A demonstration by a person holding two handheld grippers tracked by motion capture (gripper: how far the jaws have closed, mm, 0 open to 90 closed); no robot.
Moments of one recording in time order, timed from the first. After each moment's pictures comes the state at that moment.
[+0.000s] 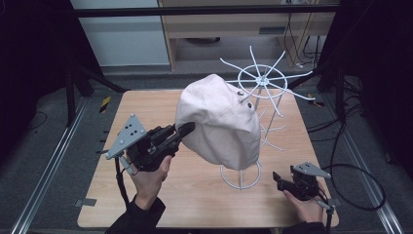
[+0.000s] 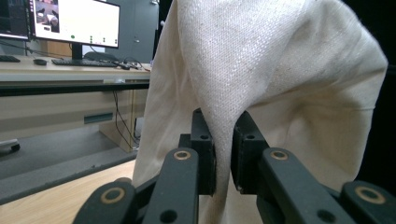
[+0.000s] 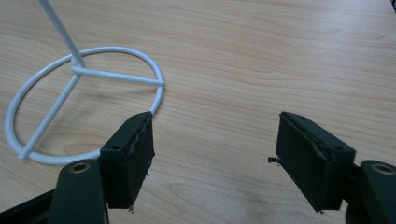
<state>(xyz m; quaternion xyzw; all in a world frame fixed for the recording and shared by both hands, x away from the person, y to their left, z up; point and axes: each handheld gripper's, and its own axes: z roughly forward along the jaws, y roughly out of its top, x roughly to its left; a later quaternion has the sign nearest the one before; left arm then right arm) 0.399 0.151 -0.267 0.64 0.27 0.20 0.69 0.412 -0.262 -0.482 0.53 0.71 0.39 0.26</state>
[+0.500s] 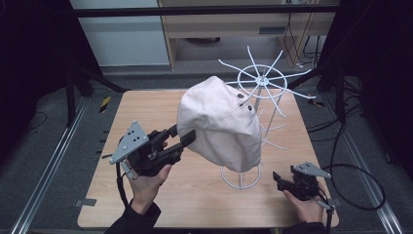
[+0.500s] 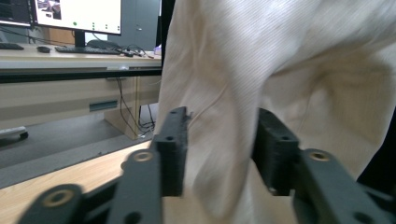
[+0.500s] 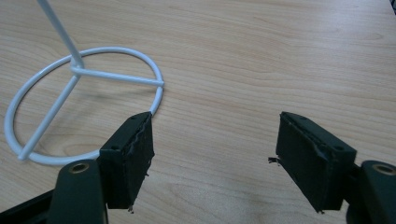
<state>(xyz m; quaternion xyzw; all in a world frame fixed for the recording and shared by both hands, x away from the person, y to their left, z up) 0.398 0.157 -0.286 0.66 0.28 0.20 0.67 0.413 -0.263 -0.482 0.53 0.71 0.39 0.26</state>
